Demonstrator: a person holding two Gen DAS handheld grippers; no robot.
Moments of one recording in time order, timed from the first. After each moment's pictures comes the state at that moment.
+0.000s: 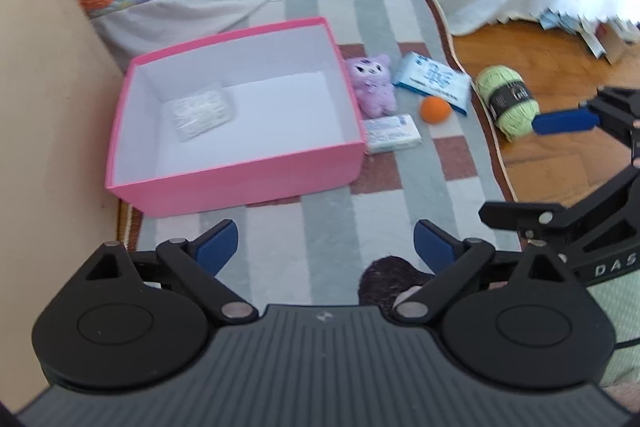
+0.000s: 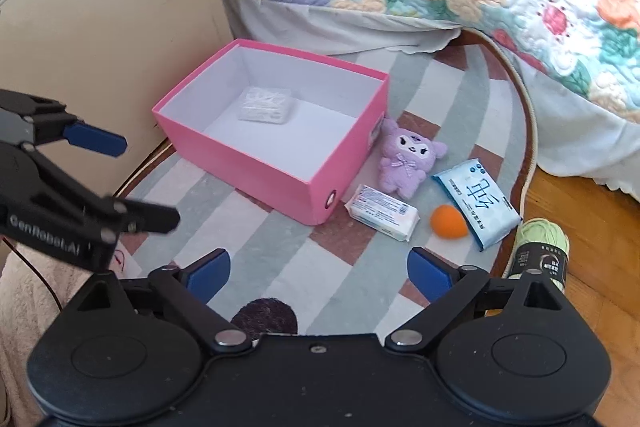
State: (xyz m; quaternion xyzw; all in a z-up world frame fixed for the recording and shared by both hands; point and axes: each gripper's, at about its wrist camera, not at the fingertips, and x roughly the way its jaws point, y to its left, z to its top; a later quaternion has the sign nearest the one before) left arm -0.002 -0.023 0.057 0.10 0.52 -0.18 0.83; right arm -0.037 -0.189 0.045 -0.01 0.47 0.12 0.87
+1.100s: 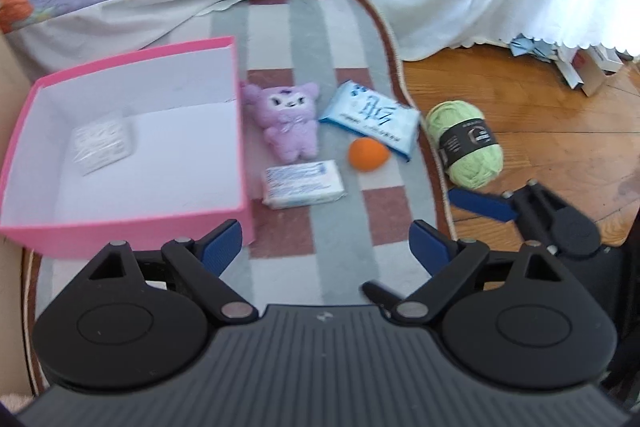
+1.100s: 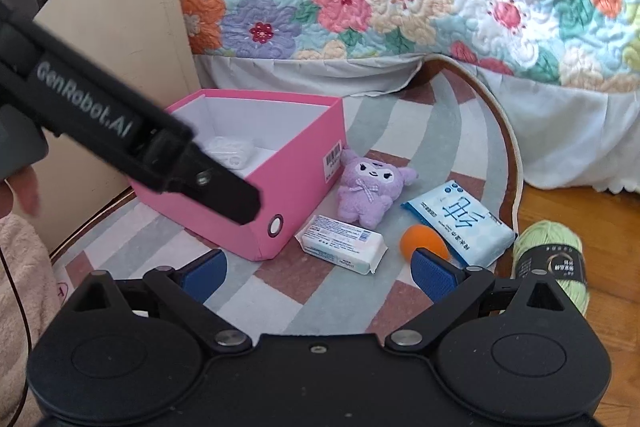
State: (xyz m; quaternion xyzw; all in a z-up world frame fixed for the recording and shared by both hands) left arm 0.038 -0.118 0.011 0.04 0.50 -0.22 0.84; right arm -0.054 -0.242 -0.048 0.03 0.33 0.12 0.94
